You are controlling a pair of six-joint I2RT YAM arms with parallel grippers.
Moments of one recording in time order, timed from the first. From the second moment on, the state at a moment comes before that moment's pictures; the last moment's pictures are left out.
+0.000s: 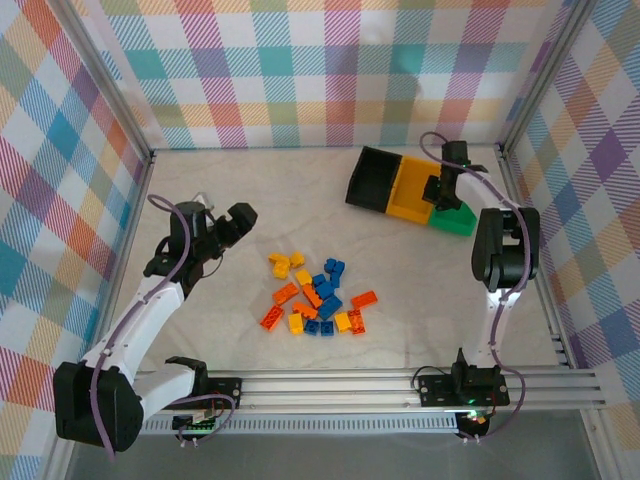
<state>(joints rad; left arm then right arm) -0.19 1.07 0.77 -0.22 0.19 -0.83 0.05 2.06 1.59 -0.60 0.00 0.36</state>
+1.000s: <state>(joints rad) -0.19 0.85 0.69 -0.38 0.16 -0.82 0.63 2.00 1.49 -0.58 0.12 0.57</state>
